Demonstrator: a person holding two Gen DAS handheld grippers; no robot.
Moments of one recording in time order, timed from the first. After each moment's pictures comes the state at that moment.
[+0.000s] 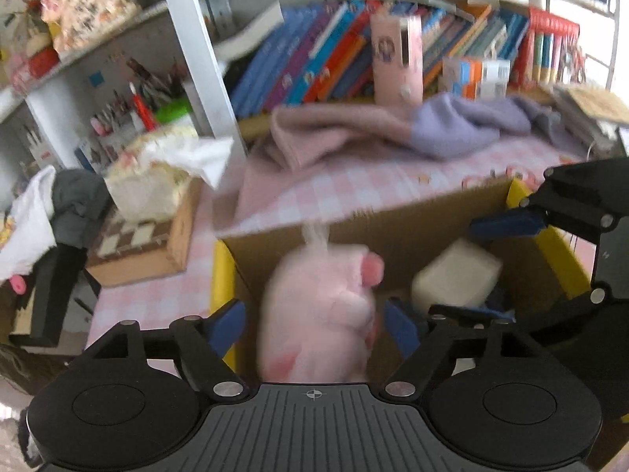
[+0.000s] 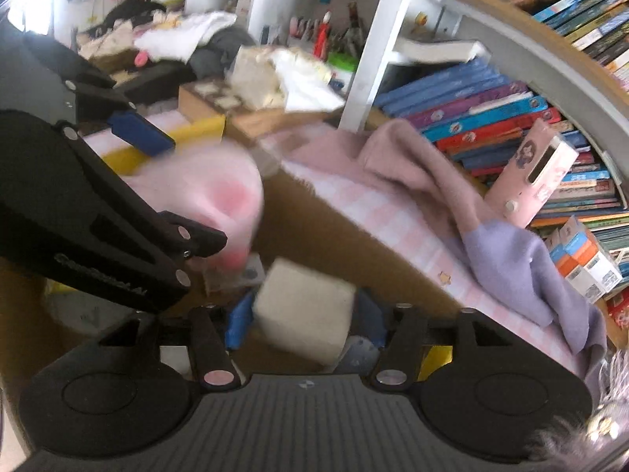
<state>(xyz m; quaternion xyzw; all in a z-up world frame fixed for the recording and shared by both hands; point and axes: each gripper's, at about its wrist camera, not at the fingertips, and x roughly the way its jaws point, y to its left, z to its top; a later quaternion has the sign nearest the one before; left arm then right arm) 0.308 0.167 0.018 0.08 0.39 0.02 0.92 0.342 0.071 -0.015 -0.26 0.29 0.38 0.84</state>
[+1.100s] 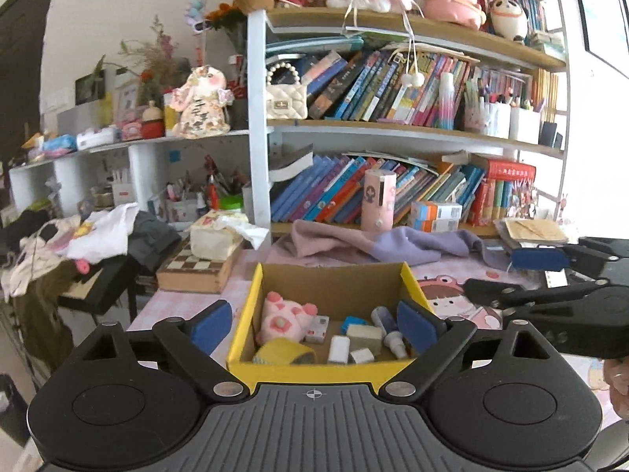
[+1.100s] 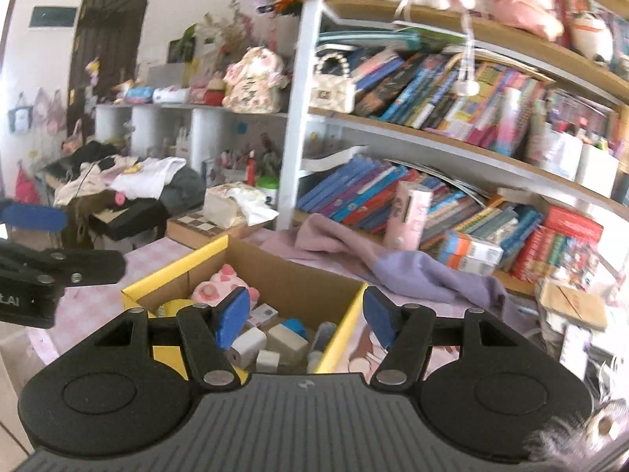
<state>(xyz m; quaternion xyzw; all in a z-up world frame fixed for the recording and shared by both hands) 0.061 0.119 0.091 -0.01 0.20 0.06 0.98 0.136 -0.055 0.080 -0.11 0.17 0.28 0.94</state>
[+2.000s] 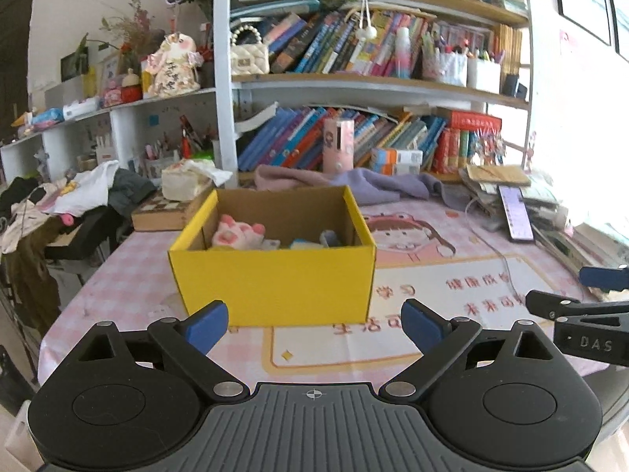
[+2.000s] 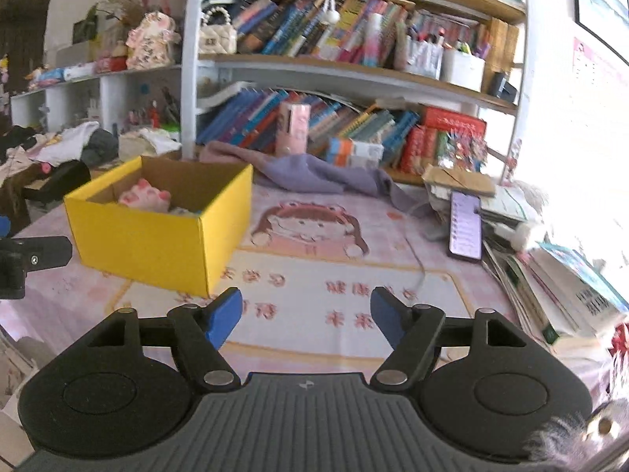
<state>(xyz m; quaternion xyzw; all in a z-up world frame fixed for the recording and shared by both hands) 0.003 0.038 0.031 0.00 0.25 0.04 0.97 0.033 -0.168 0.014 -0.08 0.24 0.13 0.96</state>
